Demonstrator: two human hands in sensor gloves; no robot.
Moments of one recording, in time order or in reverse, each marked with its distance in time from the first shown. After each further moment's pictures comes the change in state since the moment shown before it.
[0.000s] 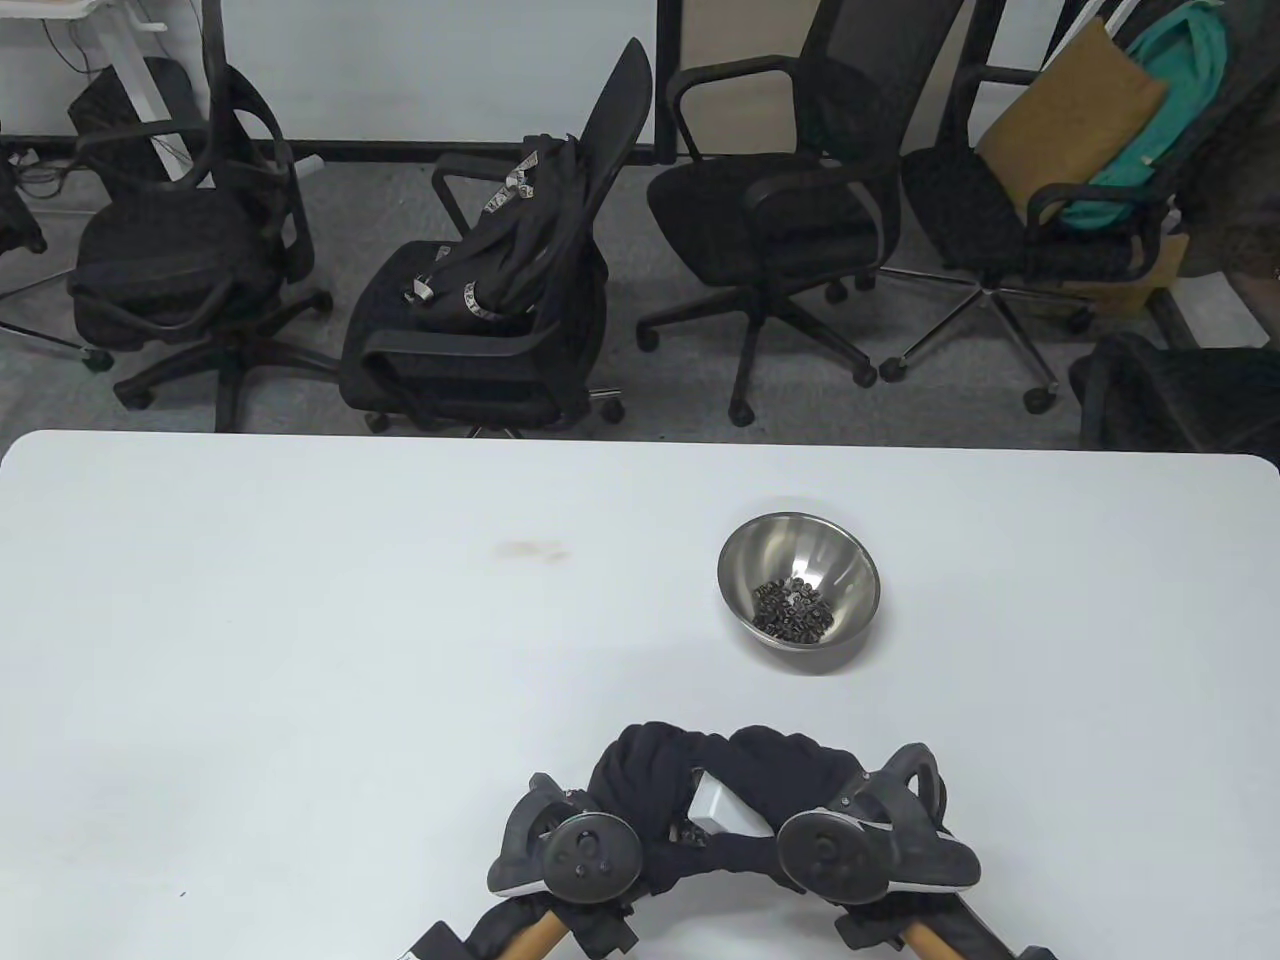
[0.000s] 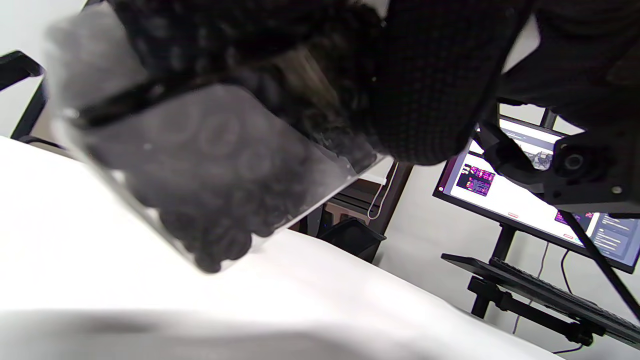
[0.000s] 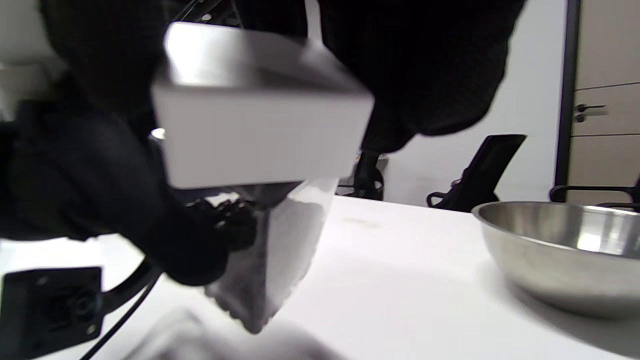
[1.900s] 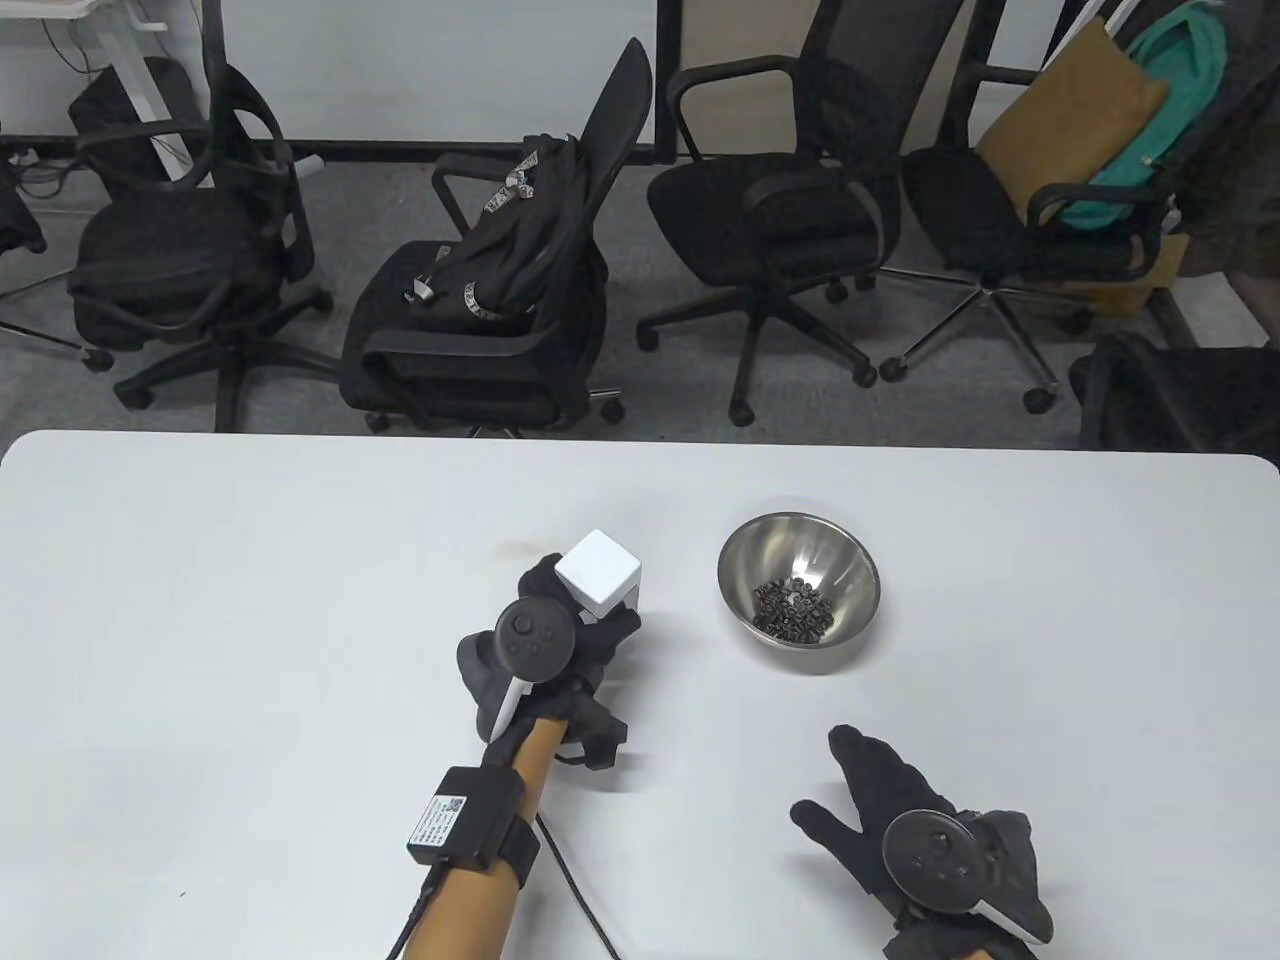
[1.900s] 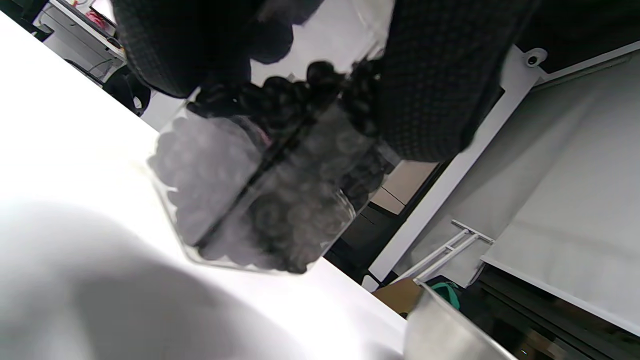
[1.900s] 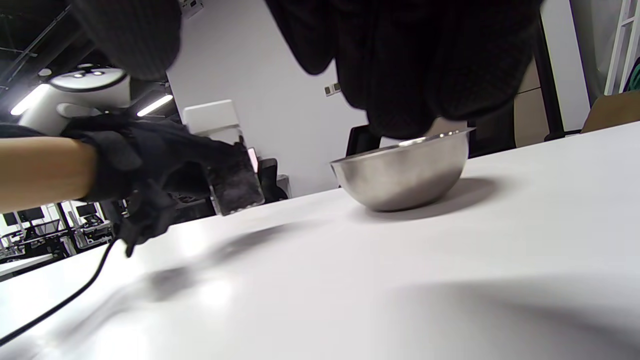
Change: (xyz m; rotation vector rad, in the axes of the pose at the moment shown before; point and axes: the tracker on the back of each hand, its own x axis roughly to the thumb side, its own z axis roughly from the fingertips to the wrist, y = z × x) left_hand -0.150 0.024 -0.070 0.279 0.749 0.013; right_hand -0.067 0.053 0.066 -0.076 0.374 -0.151
